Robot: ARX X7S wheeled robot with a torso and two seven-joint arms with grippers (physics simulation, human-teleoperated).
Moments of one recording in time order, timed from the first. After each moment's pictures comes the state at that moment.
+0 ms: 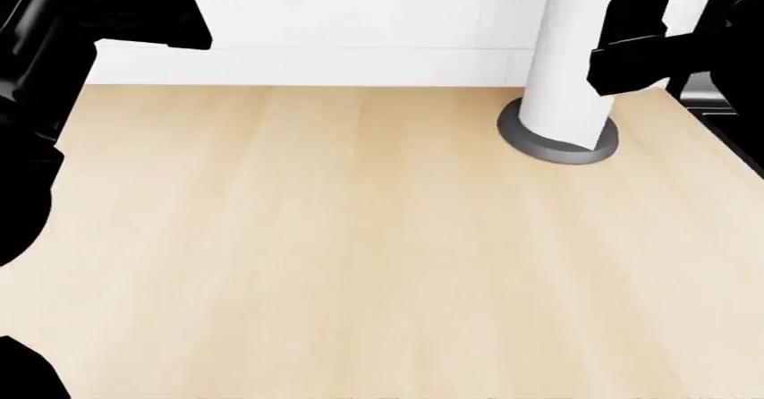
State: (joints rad) left arm -1.07 -0.43 -0.08 0.63 -0.79 -1.20 -0.36; right arm 1.35 0.91 -0.39 -0.50 1.58 1.02 0.93
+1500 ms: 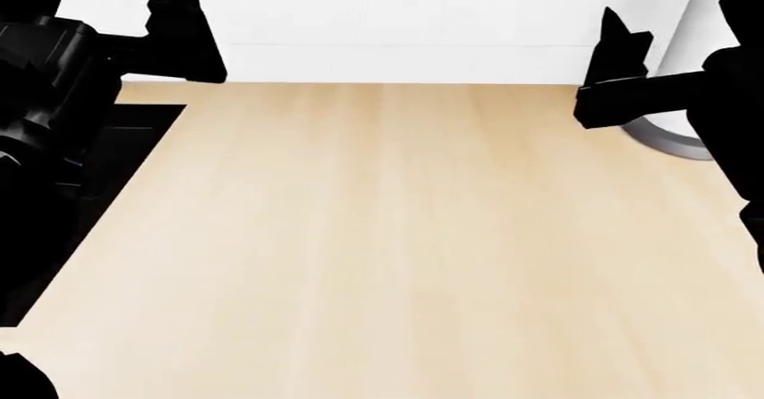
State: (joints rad) left arm -1.00 -0.44 -0.05 0.63 -0.81 -1.19 -0.39; right arm 1.16 0.94 -0.35 -0.57 1.48 0.88 0.87
